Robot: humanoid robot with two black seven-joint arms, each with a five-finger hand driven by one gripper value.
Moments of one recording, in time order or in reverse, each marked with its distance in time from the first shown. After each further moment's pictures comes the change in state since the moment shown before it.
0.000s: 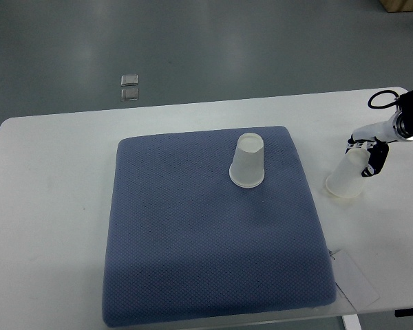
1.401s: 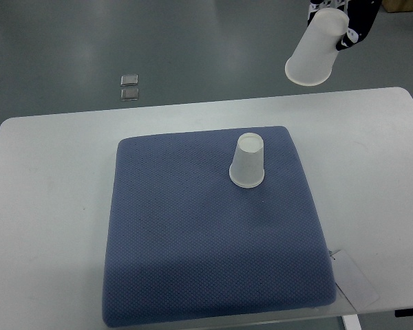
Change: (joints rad) left arm -0.001 0.000 0.000 0.001 0.000 0.000 0.000; right arm 0.623 0.042 0.100 0.126 0.025 0.297 -0.021
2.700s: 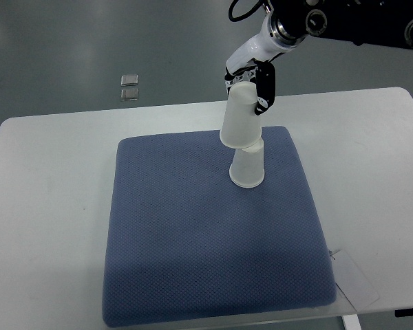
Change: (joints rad) left arm 0.000 0.000 -0.003 0.001 0.000 0.000 0.000; right arm -0.152 0.345 0.007 -0.139 0.103 0.000 0.000
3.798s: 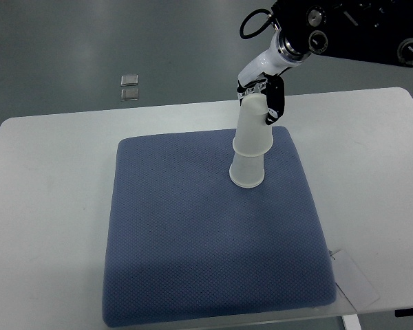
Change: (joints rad) left arm 0.000 0.000 0.002 0.001 0.000 0.000 0.000; right arm -0.074 0.002 -0.009 -0.029 -0.045 0.000 0.000
